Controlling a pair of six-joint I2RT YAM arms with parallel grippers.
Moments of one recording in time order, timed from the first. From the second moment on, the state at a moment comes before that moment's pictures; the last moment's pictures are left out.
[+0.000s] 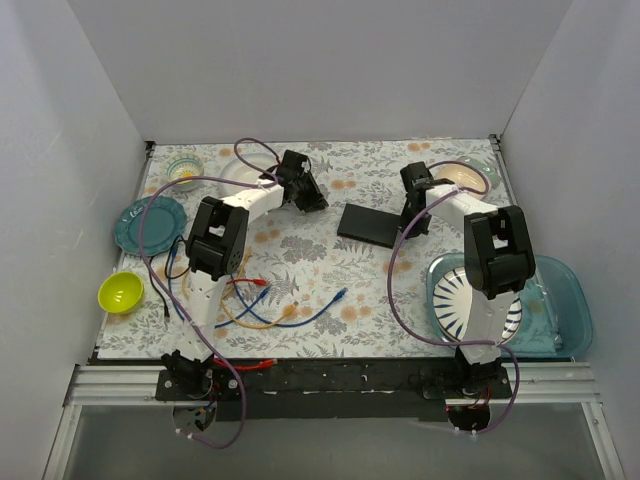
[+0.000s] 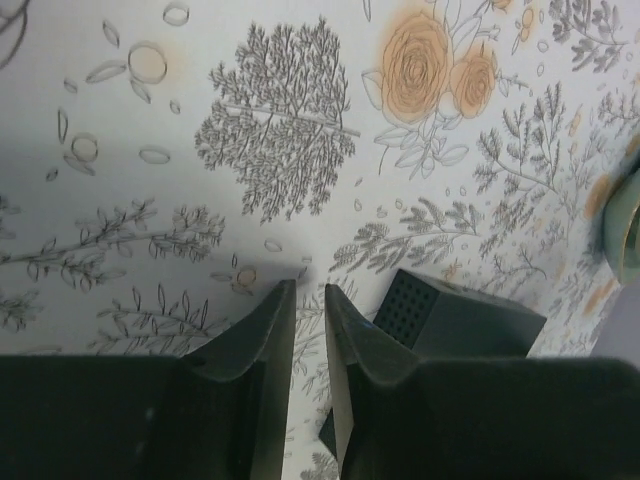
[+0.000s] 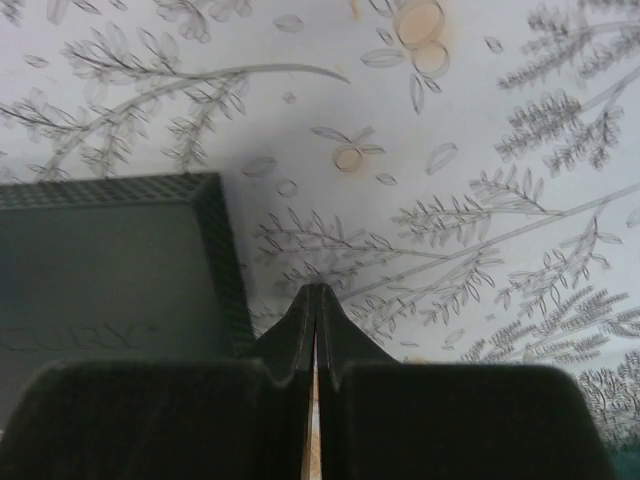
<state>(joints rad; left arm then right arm) -0.44 2.31 1.74 -0.27 0.18 -0.85 0.28 1.92 1.32 -0.61 0.17 0.61</state>
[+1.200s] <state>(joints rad) -0.47 1.79 1.02 -0.23 0.15 -0.86 0.60 1.92 1.29 -0.54 0.11 0.52</state>
